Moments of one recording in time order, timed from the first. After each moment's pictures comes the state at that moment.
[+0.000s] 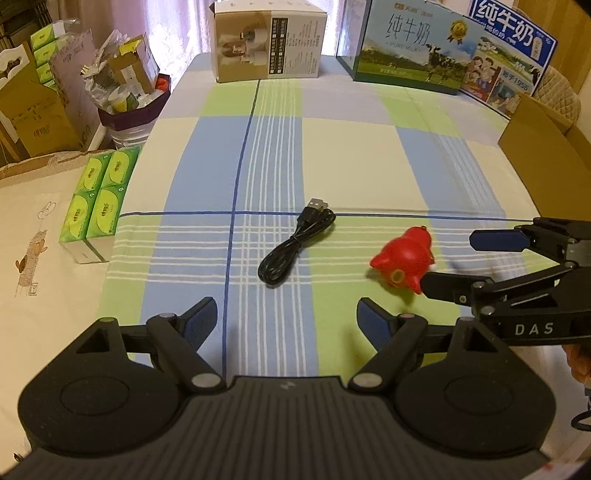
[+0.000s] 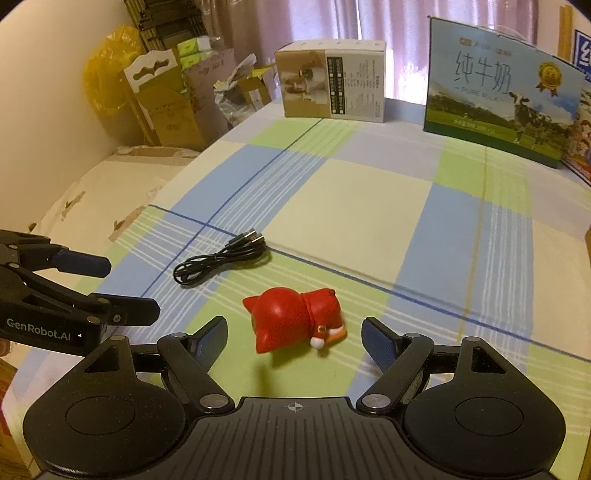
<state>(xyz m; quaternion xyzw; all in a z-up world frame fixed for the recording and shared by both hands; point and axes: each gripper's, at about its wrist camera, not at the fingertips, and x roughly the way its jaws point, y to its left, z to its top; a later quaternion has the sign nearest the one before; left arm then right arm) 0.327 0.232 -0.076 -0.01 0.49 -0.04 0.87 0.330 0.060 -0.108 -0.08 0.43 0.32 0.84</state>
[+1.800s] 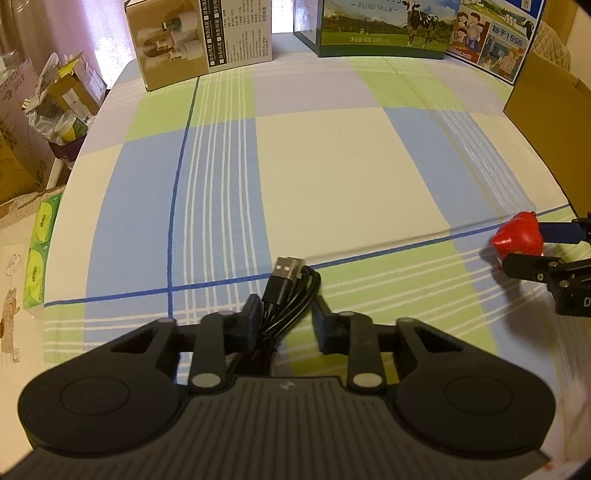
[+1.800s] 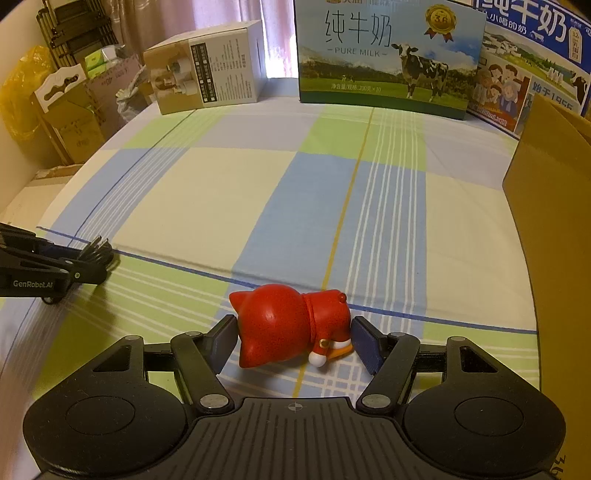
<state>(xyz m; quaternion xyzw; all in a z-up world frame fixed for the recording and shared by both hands) 0.421 0.197 -0.127 0.06 0.50 -0.09 0.86 0.378 -0.017 -0.134 -0.06 0.45 0.20 0.87</state>
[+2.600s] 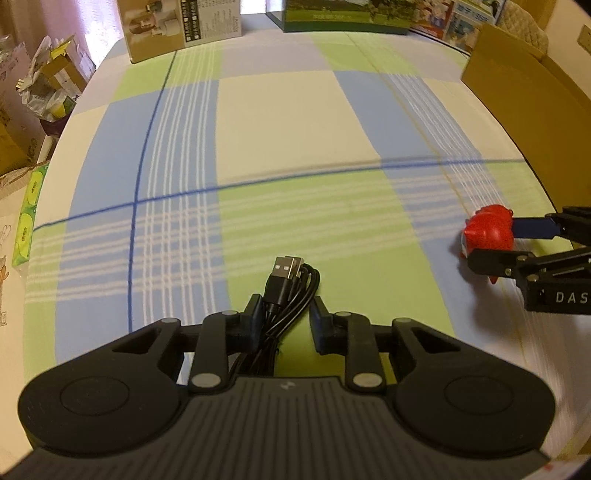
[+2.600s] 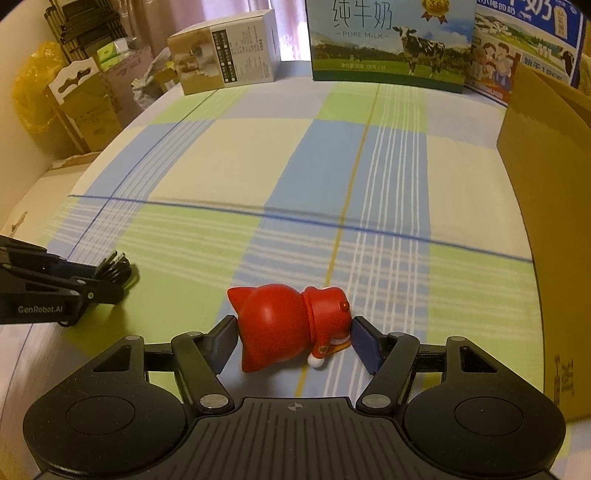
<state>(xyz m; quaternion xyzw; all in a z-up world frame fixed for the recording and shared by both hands) 0.346 0.171 -0.121 0.05 0.52 -0.11 0.84 0.318 -0.032 -0.129 -0.04 0.47 0.21 0.86</state>
